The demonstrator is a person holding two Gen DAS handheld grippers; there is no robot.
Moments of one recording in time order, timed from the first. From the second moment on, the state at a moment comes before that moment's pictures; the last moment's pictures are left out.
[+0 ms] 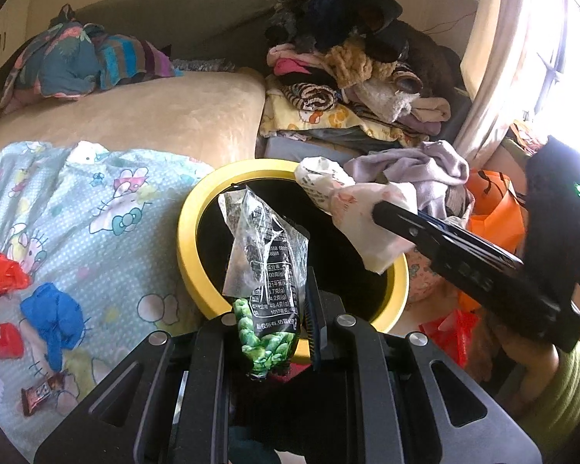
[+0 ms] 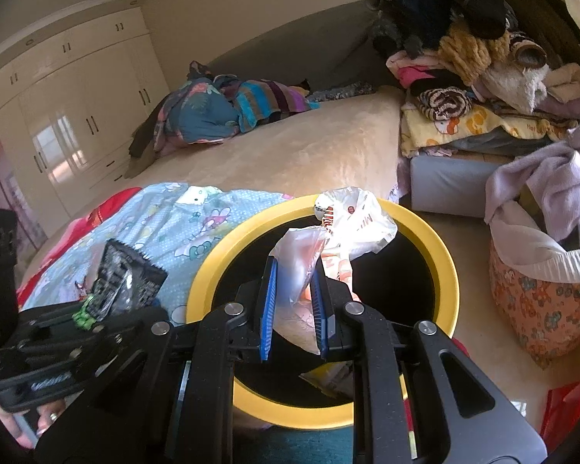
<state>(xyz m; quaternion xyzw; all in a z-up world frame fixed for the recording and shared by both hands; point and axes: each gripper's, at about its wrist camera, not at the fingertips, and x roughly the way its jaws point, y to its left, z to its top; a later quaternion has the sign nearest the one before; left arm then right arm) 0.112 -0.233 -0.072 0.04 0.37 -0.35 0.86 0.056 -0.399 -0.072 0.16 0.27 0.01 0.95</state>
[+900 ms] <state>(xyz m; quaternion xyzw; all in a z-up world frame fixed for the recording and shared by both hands) 0.142 -0.233 -0.061 -0.01 0.36 -0.30 0.88 0.050 -0.412 -0.082 0.17 0.28 -0.08 0.94</state>
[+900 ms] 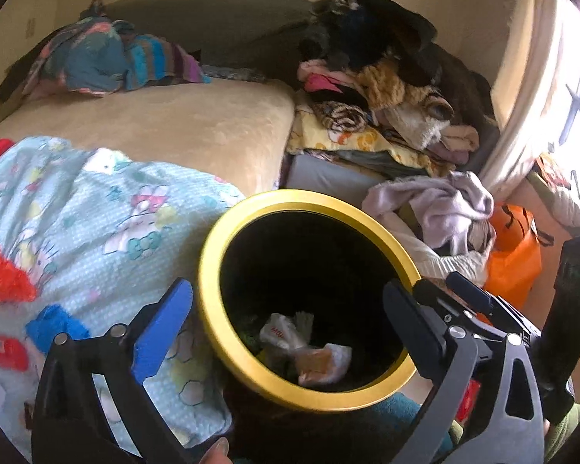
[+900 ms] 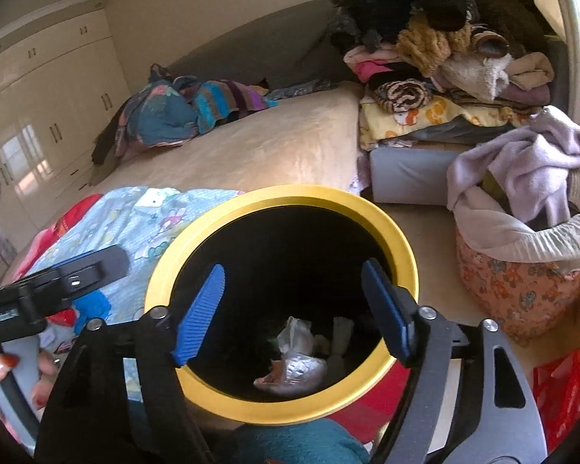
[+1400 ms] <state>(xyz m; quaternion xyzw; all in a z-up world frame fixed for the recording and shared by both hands) 0.112 -0.177 -0.043 -0.01 0.32 -0.24 0.92 0.044 -0.390 -0.069 0.13 0.26 -0.07 0.96</state>
